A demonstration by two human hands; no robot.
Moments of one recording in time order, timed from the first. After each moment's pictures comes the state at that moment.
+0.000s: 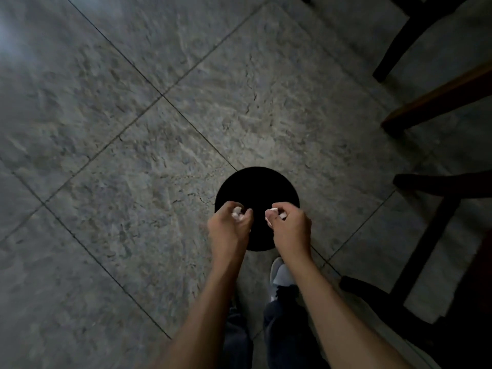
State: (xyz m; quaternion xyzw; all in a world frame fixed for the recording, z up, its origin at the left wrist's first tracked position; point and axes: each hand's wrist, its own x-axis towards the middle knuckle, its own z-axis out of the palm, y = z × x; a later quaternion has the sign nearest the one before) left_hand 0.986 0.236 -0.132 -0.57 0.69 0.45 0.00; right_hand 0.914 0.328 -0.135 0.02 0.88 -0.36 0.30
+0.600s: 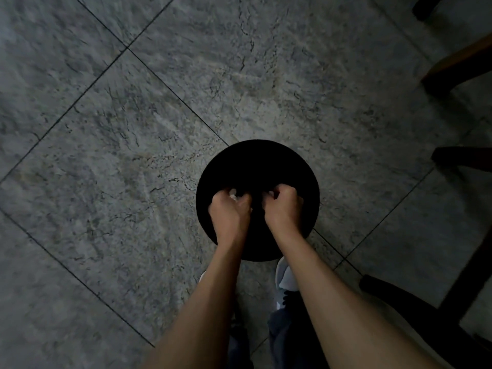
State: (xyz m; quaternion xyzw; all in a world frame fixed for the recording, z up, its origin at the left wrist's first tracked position) left_hand 0.965 0.238 -0.275 -0.61 0.64 0.47 0.04; right_hand 0.903 0.306 -0.279 0.09 0.88 -0.28 0.37
